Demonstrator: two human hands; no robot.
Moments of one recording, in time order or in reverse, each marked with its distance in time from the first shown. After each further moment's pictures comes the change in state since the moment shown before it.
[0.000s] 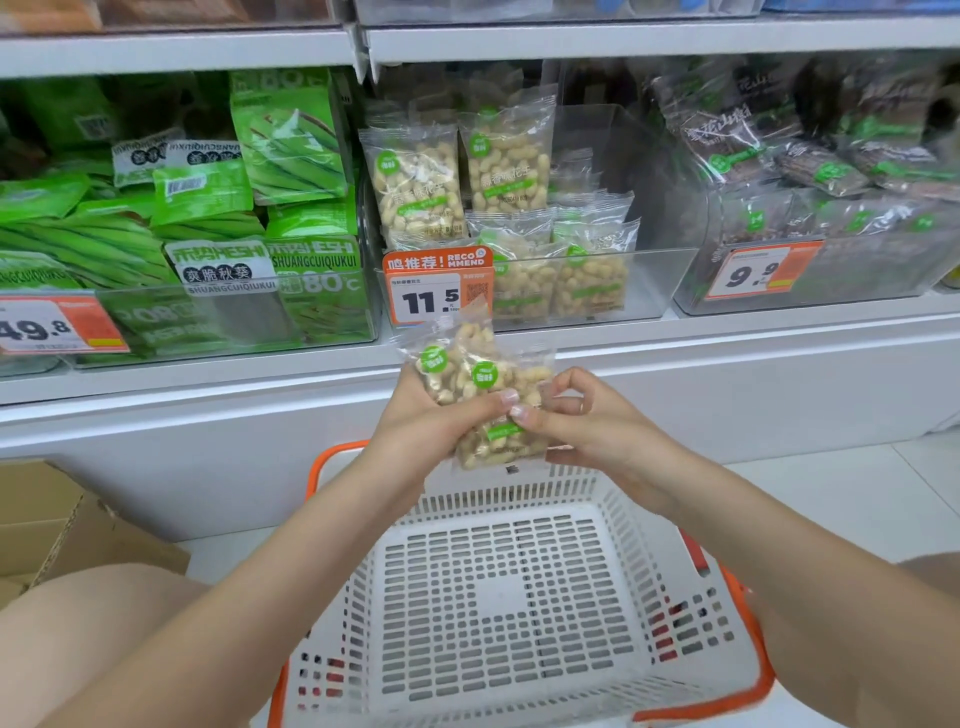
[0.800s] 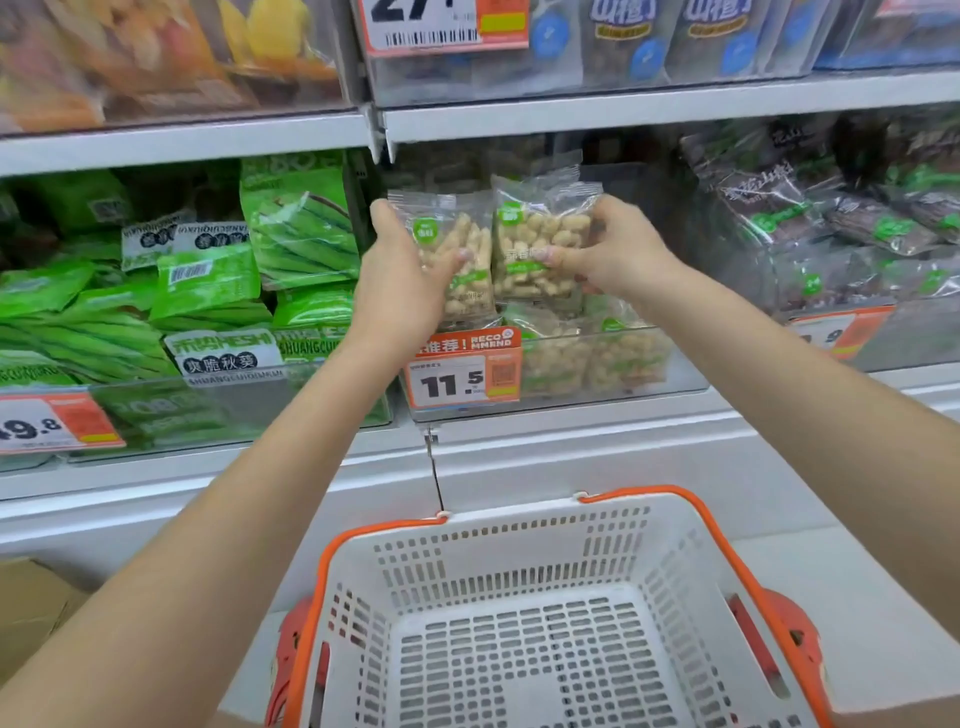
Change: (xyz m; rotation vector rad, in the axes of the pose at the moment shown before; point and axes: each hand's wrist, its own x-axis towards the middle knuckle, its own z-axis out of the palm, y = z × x) left_hand 0.137 0.108 -0.028 0.745 0.408 0.543; right_hand 0.157 -0.143 -0.043 -0.488 0.399 -0.430
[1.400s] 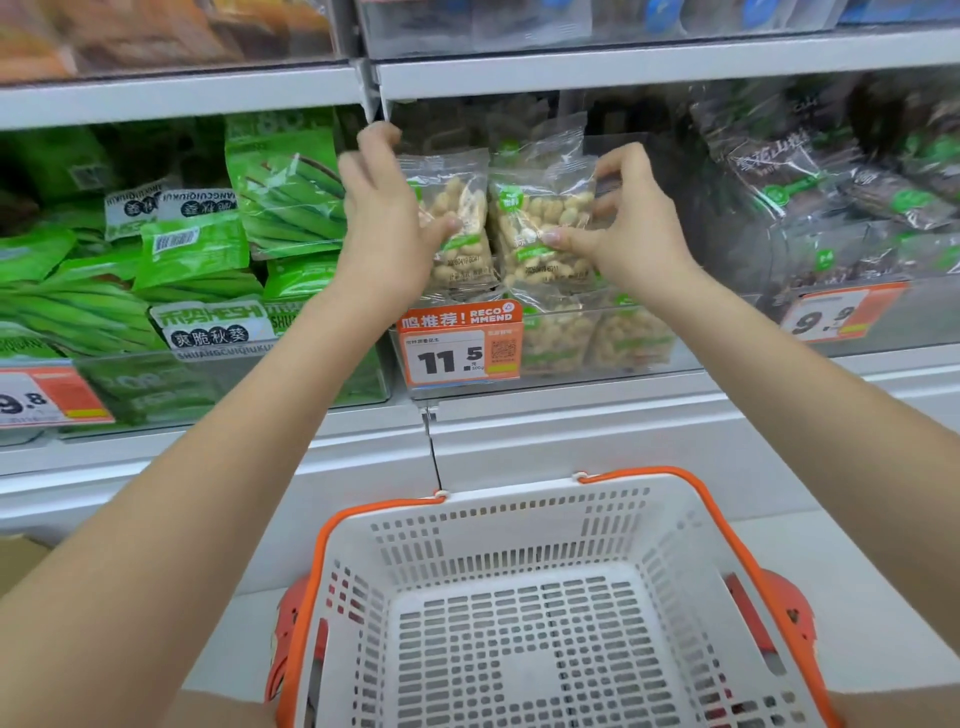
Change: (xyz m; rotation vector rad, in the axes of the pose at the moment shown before) left_hand 0.012 -0.001 -0.005 0.178 0.023 0.171; right_hand -0.023 0.001 -0.001 -0.027 0.129 -0.133
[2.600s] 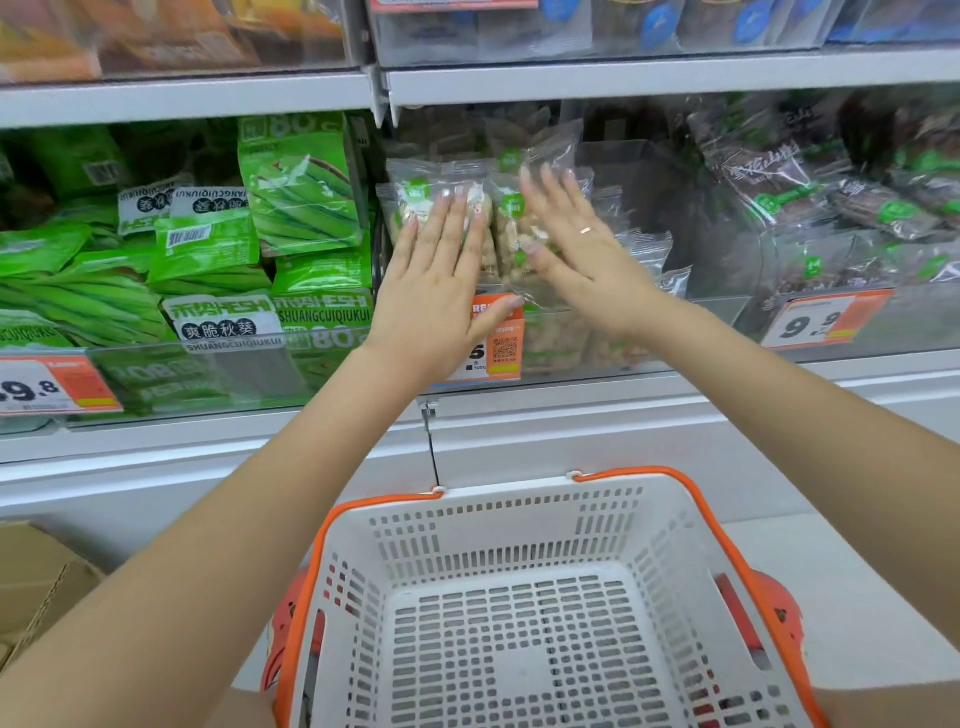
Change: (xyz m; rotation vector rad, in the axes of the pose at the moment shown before) left_hand -0.043 -0.009 0.027 0.616 -0.209 0.365; right_hand -0.010 0.016 0.015 -0.342 -0.309 -0.440
